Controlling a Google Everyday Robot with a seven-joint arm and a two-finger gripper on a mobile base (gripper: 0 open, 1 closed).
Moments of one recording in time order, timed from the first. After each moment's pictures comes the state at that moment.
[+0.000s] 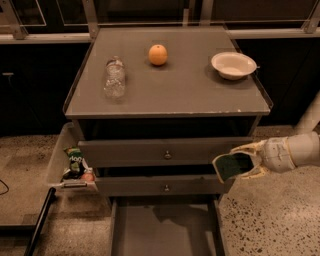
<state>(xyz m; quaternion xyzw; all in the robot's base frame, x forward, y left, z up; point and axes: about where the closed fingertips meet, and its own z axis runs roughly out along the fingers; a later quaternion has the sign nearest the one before) 0.514 -0.261 0.687 -0.78 0.48 0.05 0.40</state>
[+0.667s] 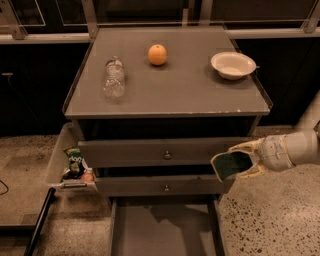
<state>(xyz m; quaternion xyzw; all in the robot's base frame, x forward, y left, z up) 0.511 -0.254 0.696 -0.79 0.47 0.04 0.39</state>
